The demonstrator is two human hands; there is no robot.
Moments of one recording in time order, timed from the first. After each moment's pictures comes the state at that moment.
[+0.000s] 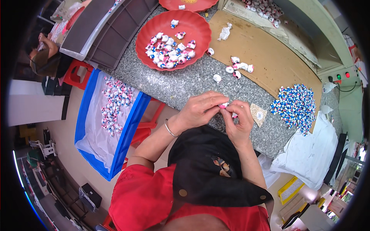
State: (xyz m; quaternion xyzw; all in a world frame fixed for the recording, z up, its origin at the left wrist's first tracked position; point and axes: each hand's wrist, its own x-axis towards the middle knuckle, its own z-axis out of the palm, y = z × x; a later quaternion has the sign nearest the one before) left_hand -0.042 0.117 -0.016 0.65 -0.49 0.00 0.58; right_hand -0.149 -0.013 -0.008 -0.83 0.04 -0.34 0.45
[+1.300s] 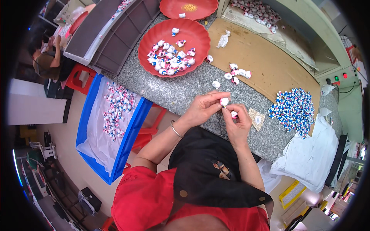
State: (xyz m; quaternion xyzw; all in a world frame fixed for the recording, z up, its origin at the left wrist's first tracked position) left_hand -0.038 0.103 -0.041 0.50 -0.30 -0.34 0.74; right_hand -0.144 -0.012 -0.018 -0.78 0.13 -0.31 0.52
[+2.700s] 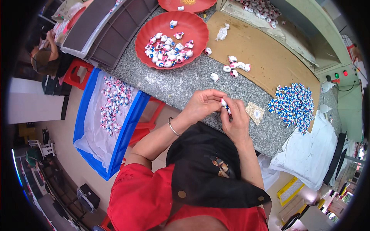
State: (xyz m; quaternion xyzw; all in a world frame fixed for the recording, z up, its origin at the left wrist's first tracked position) left_hand -0.051 0.105 -0.035 0.48 -0.16 -0.43 0.75; right_hand -0.157 -0.021 -0.013 -0.89 0.04 -0.26 0.38
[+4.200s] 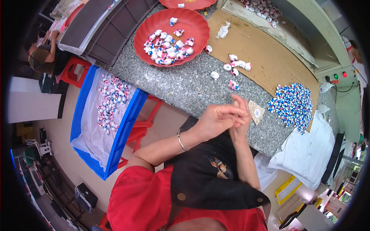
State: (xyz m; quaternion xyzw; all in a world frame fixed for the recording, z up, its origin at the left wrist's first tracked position) left_hand -0.098 0.091 -0.006 0.43 -0.19 -0.43 0.77; right_hand -0.155 -0.019 -0.030 -0.84 0.17 -0.27 0.44
